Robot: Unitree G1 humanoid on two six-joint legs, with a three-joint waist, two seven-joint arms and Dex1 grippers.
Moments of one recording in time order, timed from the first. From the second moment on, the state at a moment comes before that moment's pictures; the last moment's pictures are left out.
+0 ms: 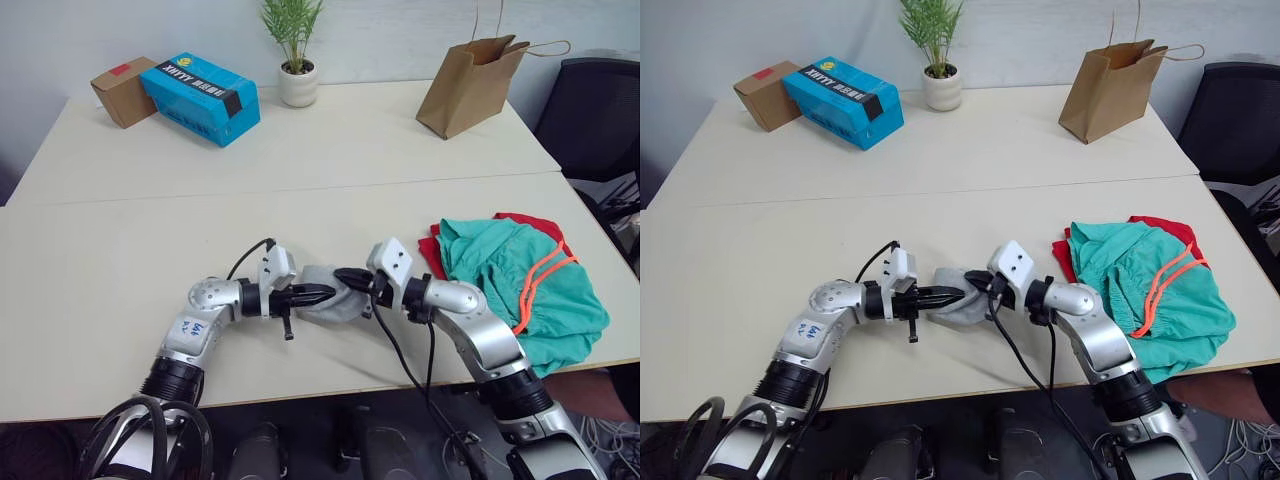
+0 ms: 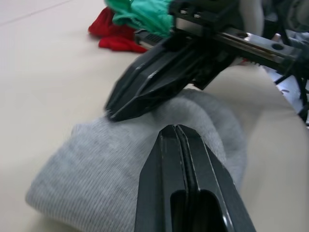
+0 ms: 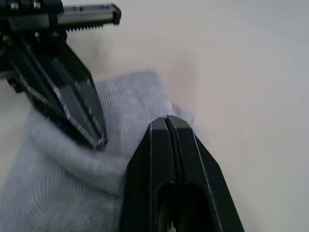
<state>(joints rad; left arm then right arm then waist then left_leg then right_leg) -0.43 0.35 -0.17 0.19 -0.29 0.21 -0.98 -0.39 -0.40 0.23 0.01 0.21 0.24 0.77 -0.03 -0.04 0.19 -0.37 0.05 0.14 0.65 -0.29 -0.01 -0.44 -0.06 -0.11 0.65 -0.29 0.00</state>
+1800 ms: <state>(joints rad) -0.51 0.42 -0.12 0.32 -0.22 0.10 -1.03 -0.53 -0.14 -0.33 0.13 1.42 1.40 -0.15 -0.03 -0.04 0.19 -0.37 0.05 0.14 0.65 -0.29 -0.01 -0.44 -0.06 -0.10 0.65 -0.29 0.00</state>
